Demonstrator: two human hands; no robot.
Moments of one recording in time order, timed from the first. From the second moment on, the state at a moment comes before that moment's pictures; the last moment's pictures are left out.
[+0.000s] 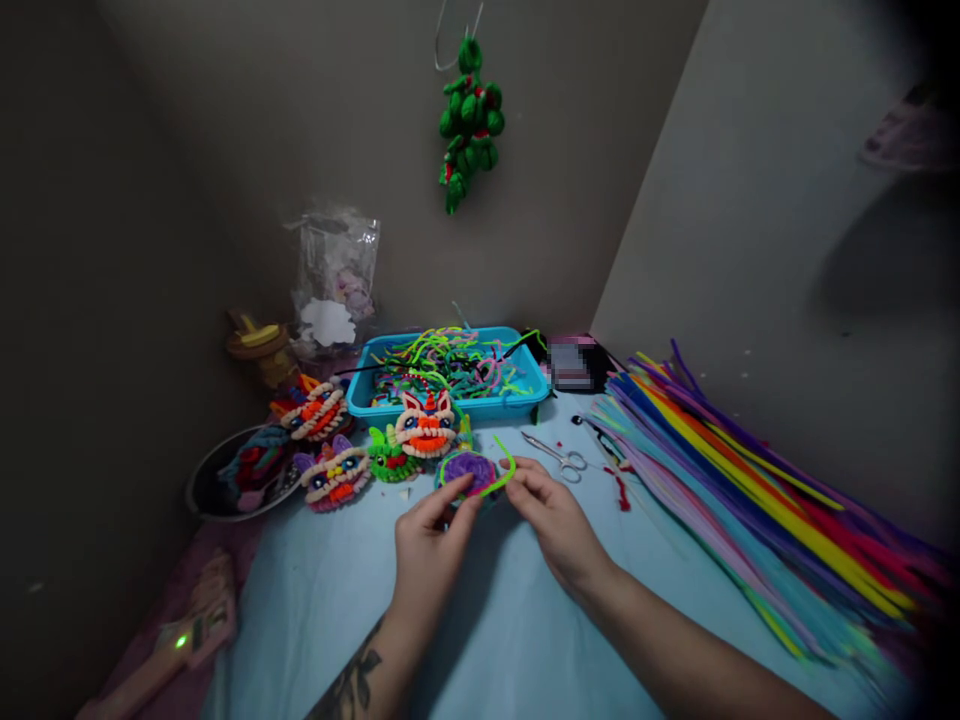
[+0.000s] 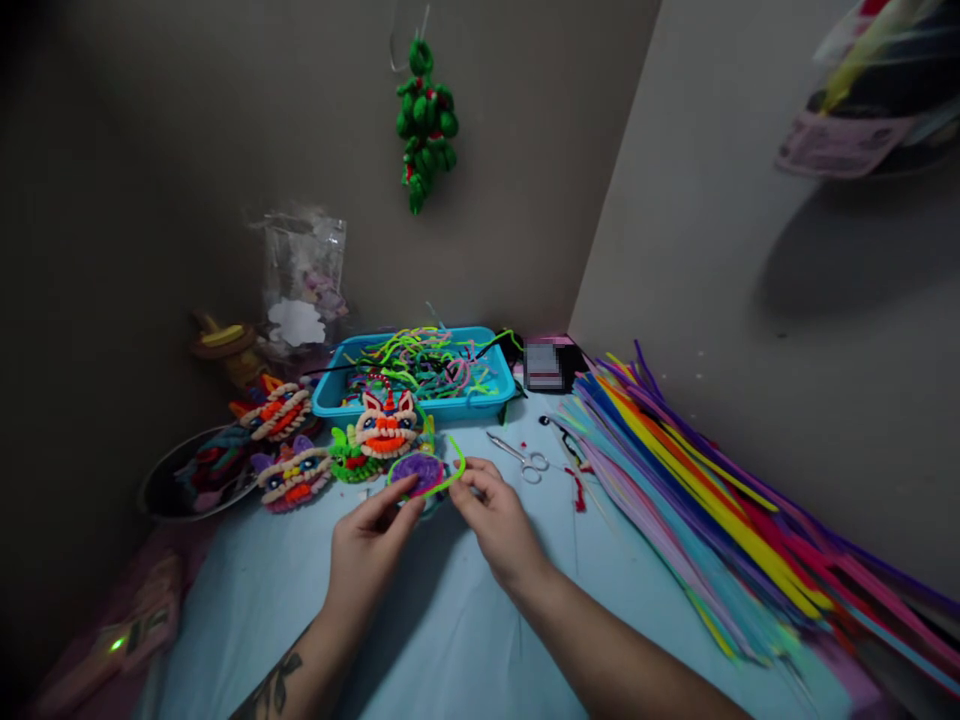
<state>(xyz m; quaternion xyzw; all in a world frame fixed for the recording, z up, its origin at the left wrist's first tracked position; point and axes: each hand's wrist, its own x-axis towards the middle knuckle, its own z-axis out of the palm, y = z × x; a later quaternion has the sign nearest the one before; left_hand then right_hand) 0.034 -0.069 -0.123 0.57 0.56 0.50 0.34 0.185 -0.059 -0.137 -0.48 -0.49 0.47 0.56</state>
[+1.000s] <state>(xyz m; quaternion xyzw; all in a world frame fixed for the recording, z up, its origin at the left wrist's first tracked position) 0.030 -0.058 -0.128 0.42 0.53 0.51 0.52 0.204 -0.055 -0.133 -0.48 -0.57 0.32 0.58</state>
